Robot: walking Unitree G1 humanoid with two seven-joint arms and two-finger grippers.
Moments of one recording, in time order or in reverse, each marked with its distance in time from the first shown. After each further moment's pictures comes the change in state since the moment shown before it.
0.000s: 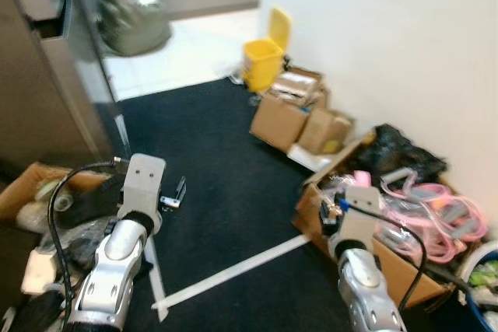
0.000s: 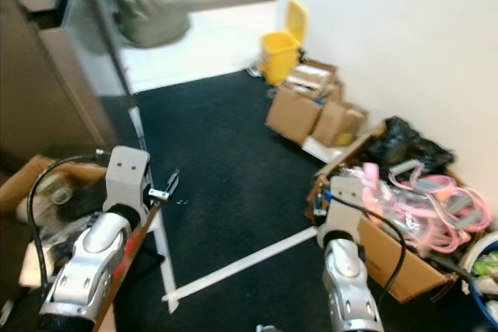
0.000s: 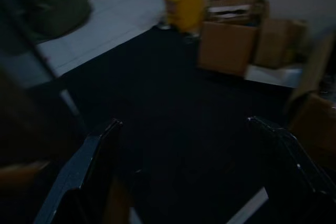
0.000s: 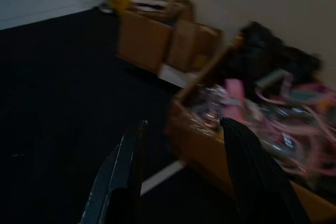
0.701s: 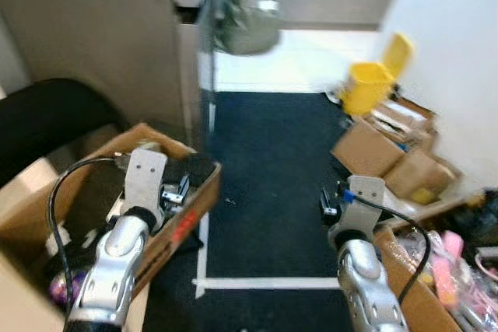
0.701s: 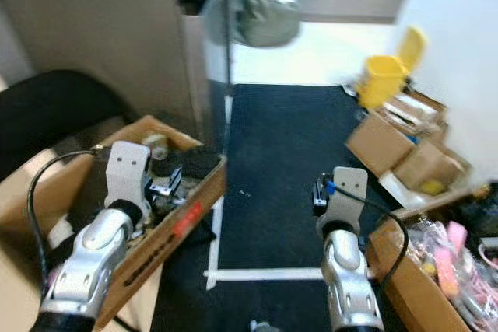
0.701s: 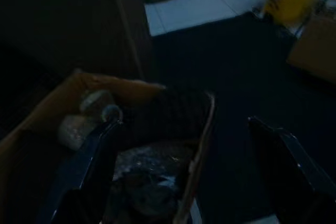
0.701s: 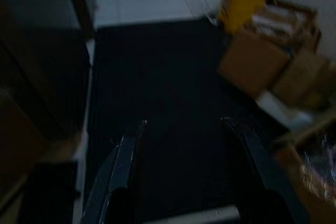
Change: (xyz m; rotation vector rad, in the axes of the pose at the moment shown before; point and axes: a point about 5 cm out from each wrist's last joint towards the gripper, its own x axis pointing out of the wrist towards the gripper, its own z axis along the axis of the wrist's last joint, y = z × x) left arm 0.002 -0.003 0.005 -0.017 -0.002 -0.018; right arm 0.002 0.003 0.010 0.038 -0.017 0.011
